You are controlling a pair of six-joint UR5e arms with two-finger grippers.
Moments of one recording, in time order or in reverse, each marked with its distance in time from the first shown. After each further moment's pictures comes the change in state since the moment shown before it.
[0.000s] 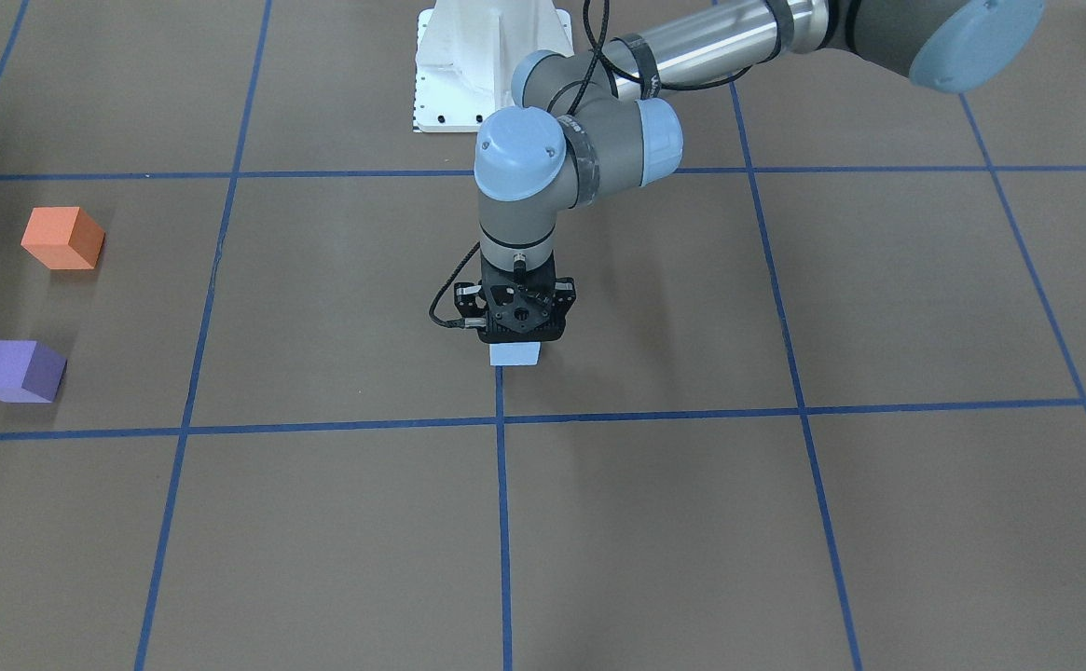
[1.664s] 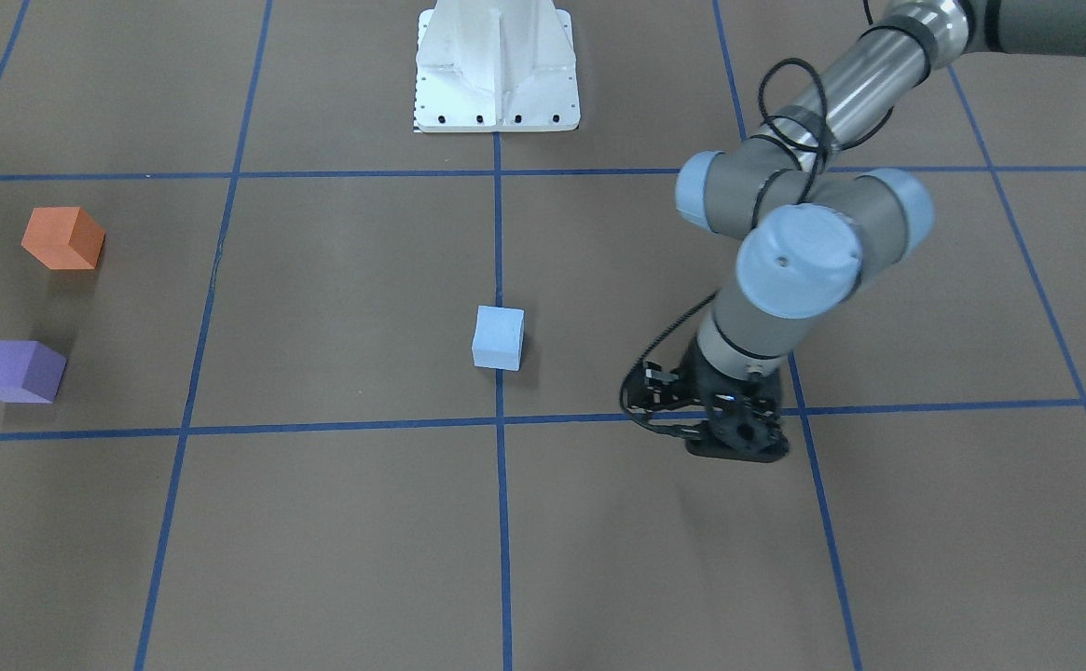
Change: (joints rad) left arm -0.481 0.407 -0.155 -0.112 -0.316 0.545; right arm -0.402 0.463 0.099 -0.012 -0.023 0.723
